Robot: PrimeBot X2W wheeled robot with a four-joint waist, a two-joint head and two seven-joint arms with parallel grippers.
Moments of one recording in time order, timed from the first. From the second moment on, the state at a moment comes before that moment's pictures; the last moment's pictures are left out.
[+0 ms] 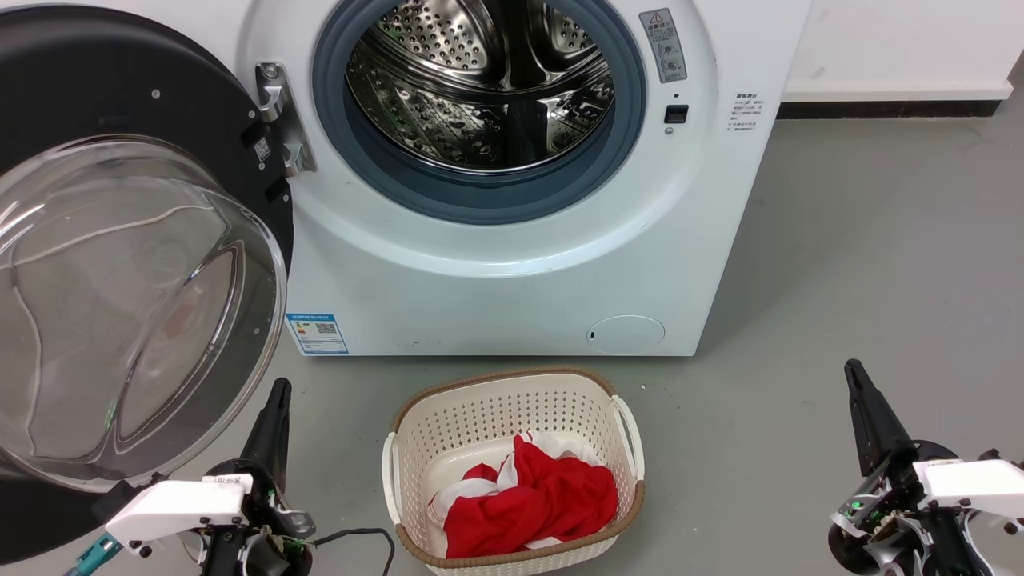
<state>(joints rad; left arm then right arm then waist) -0.10 0.05 0.11 0.25 -1.61 -0.13 0.11 -0.10 -0.06 -0.10 0.24 1.62 0.13 0.11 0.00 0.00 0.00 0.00</state>
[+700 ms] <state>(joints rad) -0.11 0.05 0.11 0.25 -1.61 -0.13 0.11 -0.10 -0.06 -0.10 0.24 1.62 0.13 0.11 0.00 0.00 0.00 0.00</state>
